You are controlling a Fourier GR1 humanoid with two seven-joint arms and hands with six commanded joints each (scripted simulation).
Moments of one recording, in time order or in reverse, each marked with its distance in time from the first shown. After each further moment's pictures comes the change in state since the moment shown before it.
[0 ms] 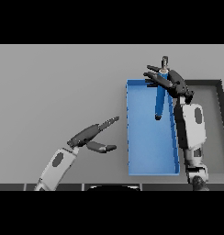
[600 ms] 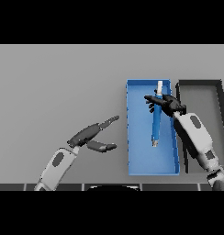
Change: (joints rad) left arm -0.007 -0.004 0.003 -0.004 0.003 0.005 0.014; right arm 0.052 -0.265 0.600 0.164 -0.440 -0.245 0.000
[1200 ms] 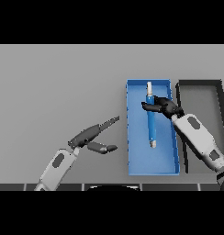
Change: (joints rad) left arm 0.010 -0.002 -0.010 -0.020 -0.006 0.007 0.001; right arm -0.043 -0.113 0.204 -0.117 0.054 0.061 -0.016
